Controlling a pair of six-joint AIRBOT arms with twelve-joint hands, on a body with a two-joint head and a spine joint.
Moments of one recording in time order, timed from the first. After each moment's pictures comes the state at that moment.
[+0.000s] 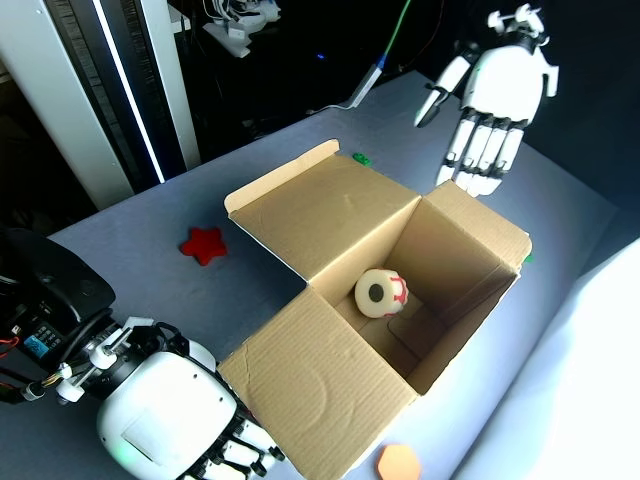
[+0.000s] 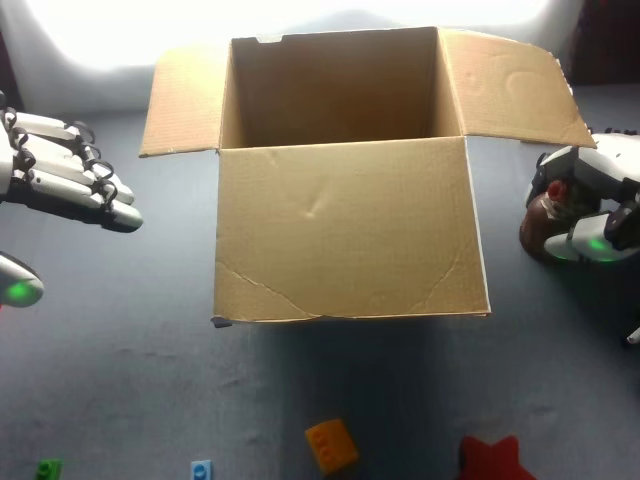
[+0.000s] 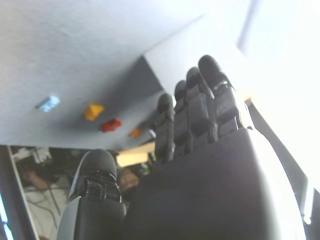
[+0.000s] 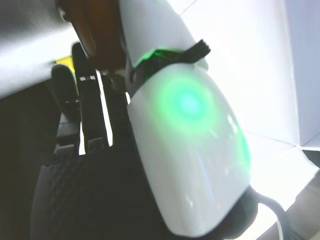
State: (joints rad) left arm 0.24 -0.83 1.52 1.79 -0.96 -0.49; right arm -0.41 -1.14 1.24 1.05 0.49 -1.46
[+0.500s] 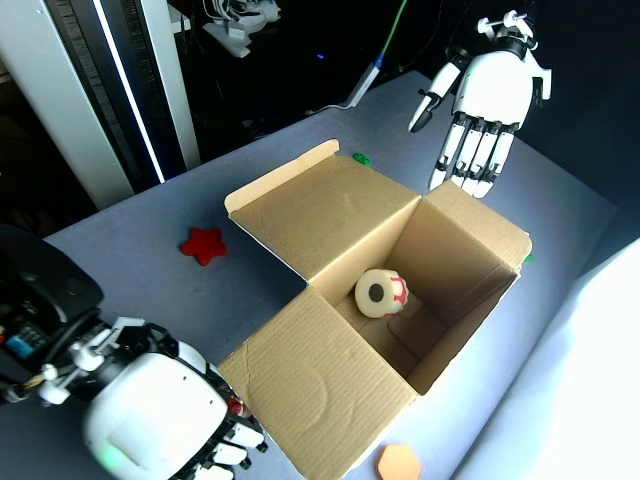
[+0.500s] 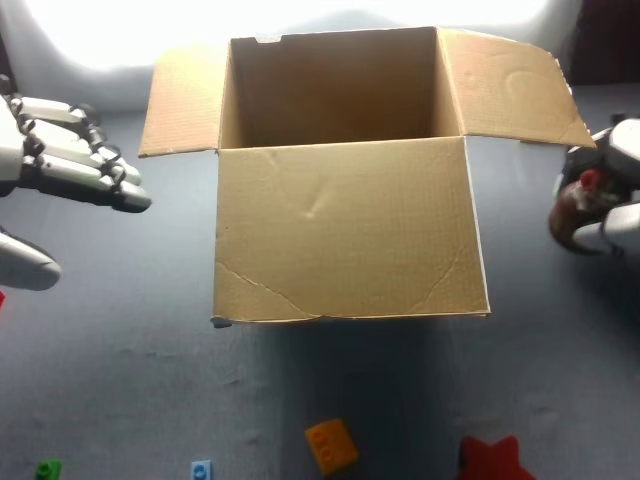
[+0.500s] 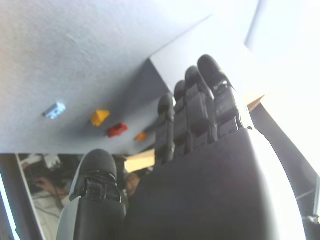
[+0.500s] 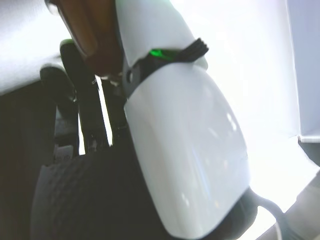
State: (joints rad) left arm 0.27 -0.84 1.52 1.70 -0.91 -0.43; right arm -0.40 -1.03 1.16 1.05 0.50 -1.47
